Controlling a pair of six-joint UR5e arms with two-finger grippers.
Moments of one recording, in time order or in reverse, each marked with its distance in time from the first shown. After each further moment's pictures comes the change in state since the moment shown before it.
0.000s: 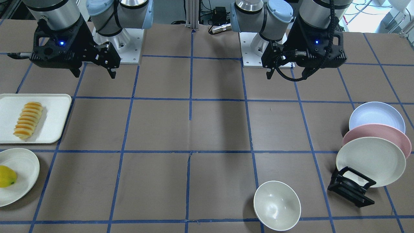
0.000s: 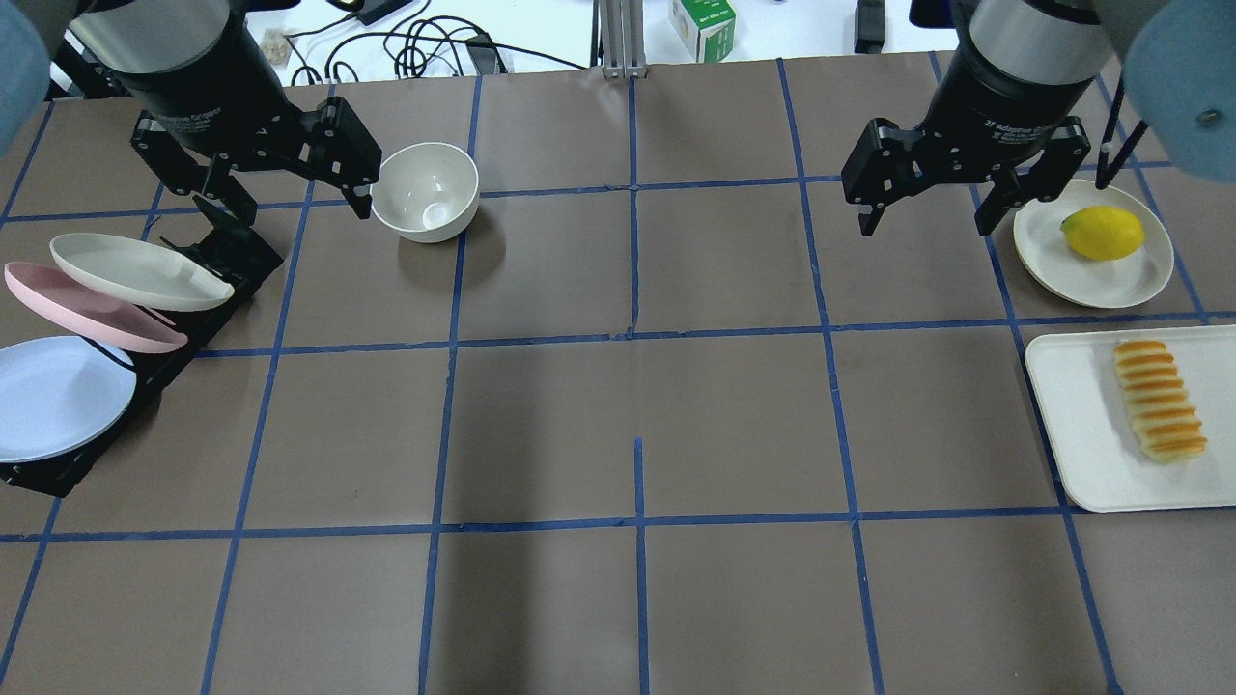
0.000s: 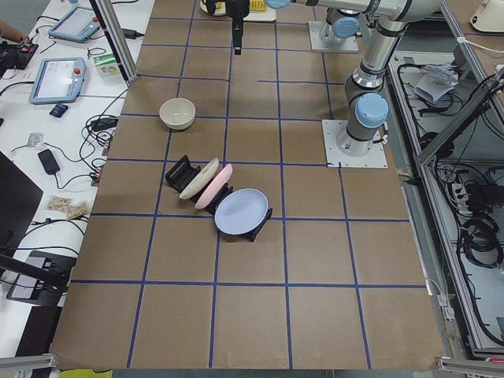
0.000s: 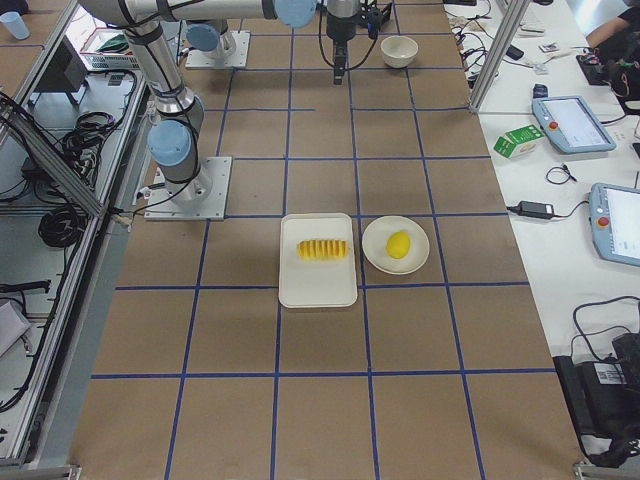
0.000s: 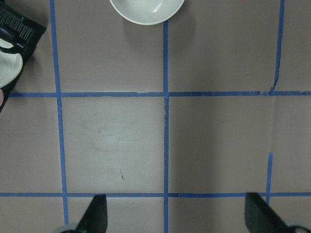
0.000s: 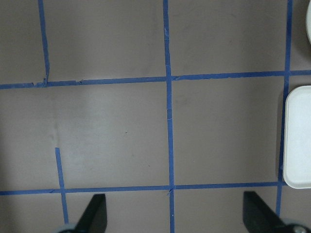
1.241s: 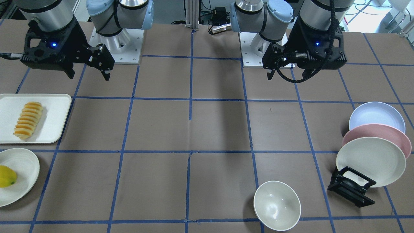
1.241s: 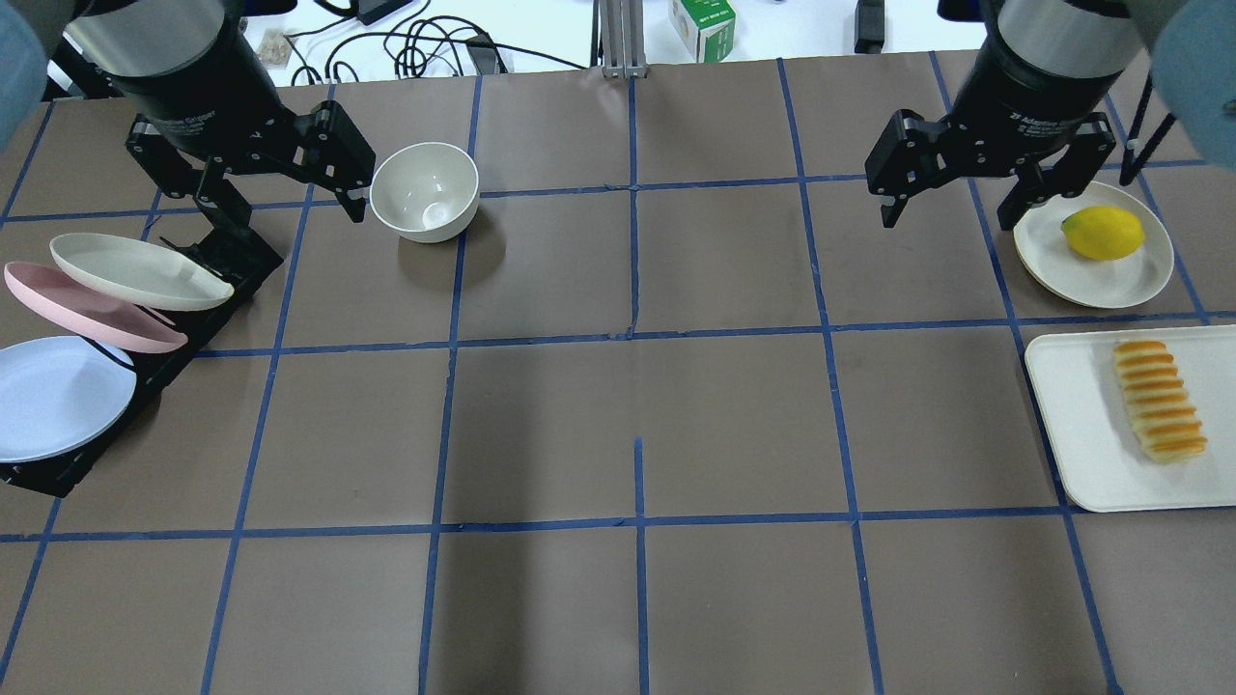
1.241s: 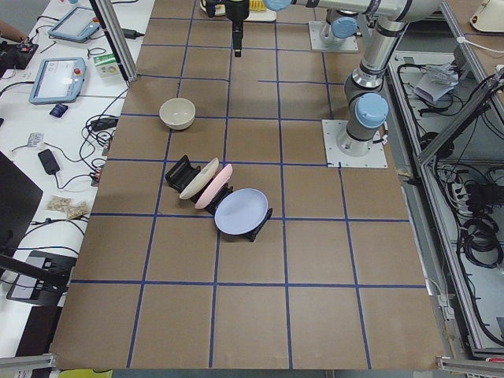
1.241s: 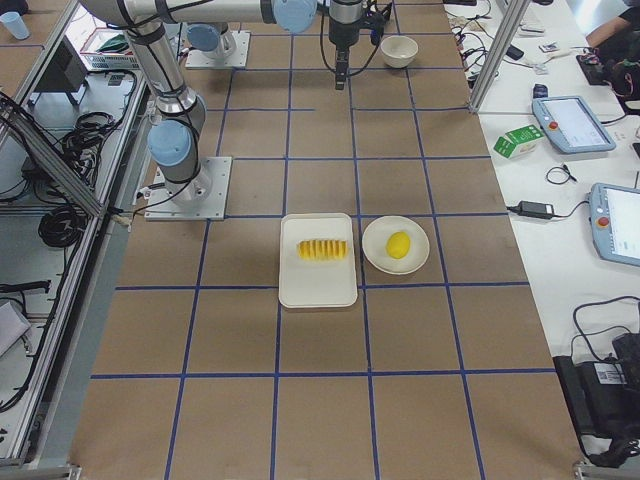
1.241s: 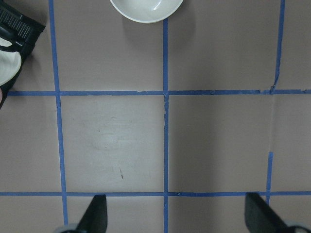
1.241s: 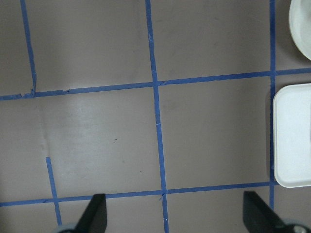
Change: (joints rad) left arm 0.057 -0.001 -0.009 -0.017 0.010 0.037; right arm -0.059 0.000 0.003 -0.008 -0.007 -0.002
